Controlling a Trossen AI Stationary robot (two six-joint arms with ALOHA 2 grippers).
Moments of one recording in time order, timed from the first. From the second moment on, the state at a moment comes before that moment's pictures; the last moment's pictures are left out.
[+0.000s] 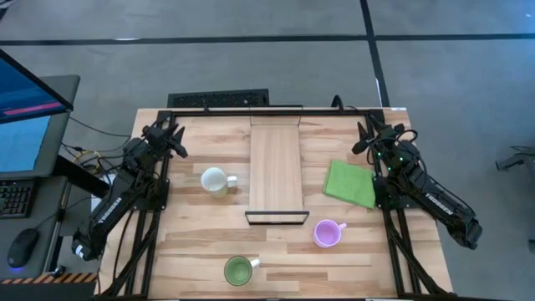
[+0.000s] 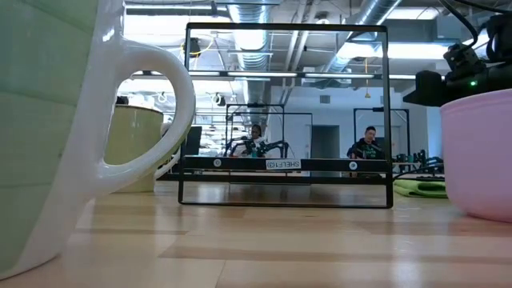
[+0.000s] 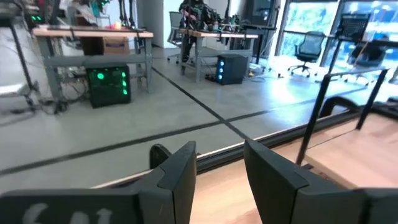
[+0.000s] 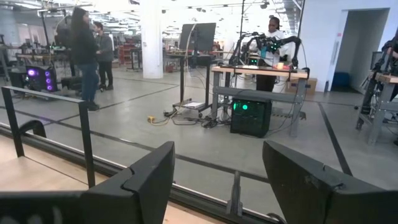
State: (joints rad) left arm 1.02 0.00 0.06 -0.12 0.00 -0.10; right arm -0.78 0.01 0.01 0.04 0.32 -0.10
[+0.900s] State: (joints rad) left arm 1.02 0.00 0.06 -0.11 0.09 -0.12; right arm -0.78 0.01 0.01 0.04 0.32 -0.10
